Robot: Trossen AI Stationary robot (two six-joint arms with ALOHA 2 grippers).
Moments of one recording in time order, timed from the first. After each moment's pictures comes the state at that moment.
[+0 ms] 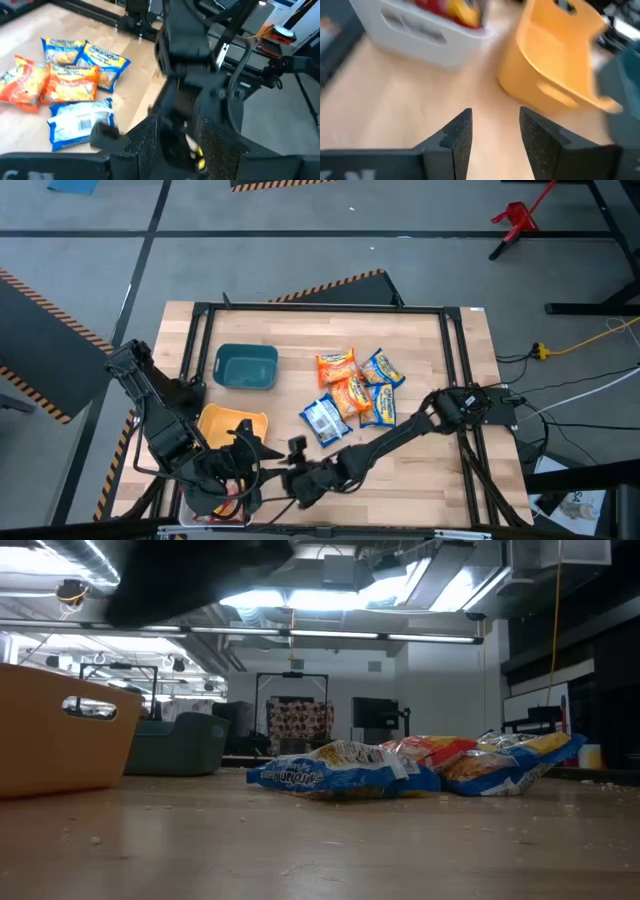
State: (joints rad) left arm -0.84 1.56 1.60 -0.77 -0.80 -0.91; right arm 0.49 2.32 1.90 -0.36 0.45 -0.06
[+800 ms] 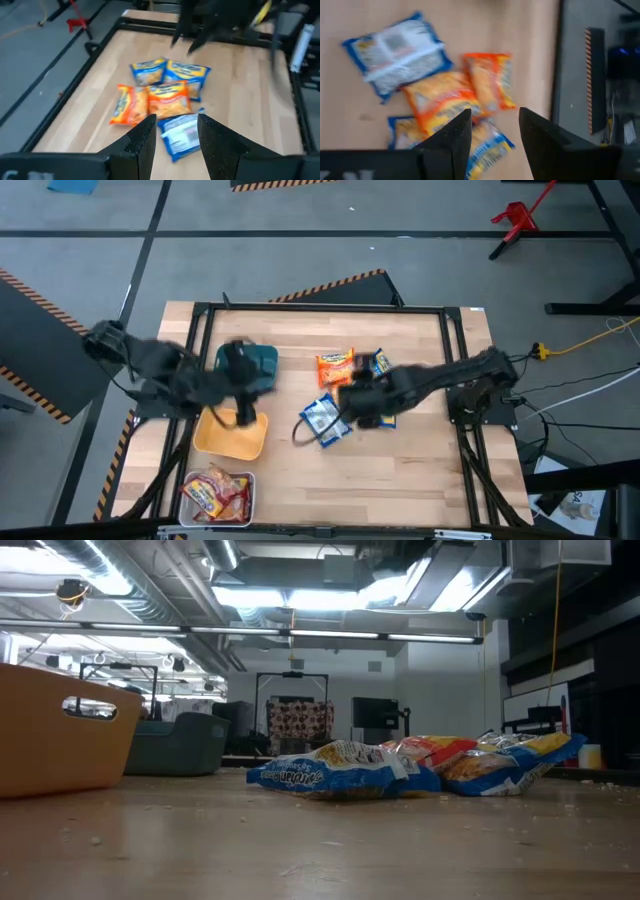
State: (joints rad) left arm -0.43 1.23 1.52 -0.99 -0.61 -0.43; right arm 0.29 1.79 1.89 -1.38 0.52 0.07
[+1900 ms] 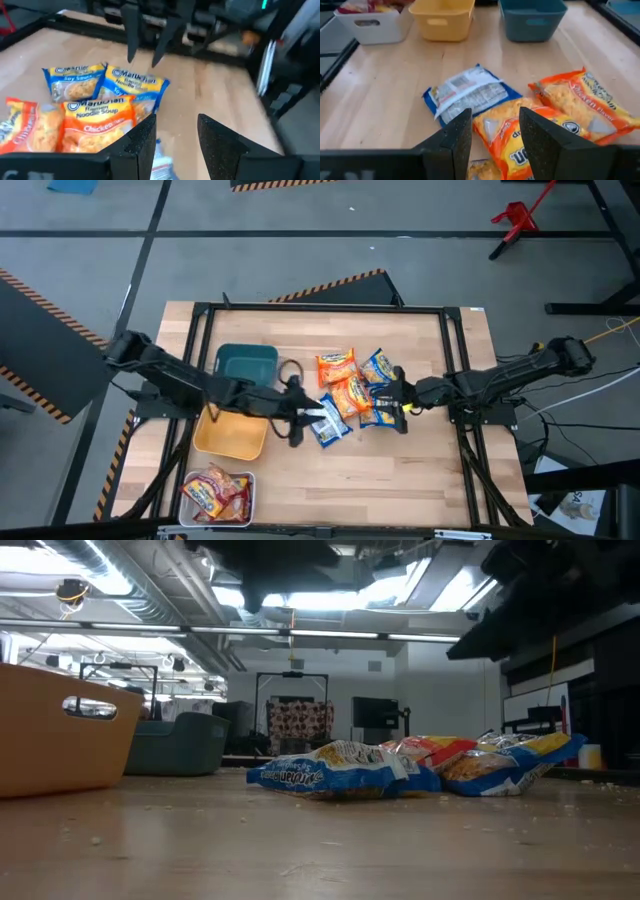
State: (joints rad) left arm -0.27 1.47 0.90 0.20 -0.31 -0.32; right arm 0.23 1.00 0.44 0.09 0.21 0.15
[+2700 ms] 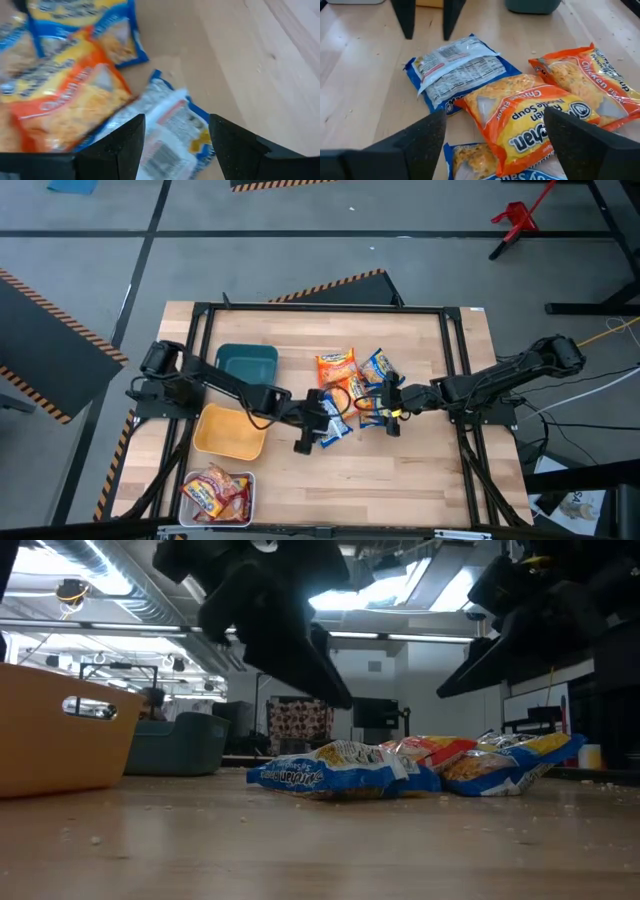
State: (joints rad) left arm -0.23 1.79 1.08 -0.06 -0.13 0.07; right arm 0.23 1.16 0.44 0.14 0.23 0.12
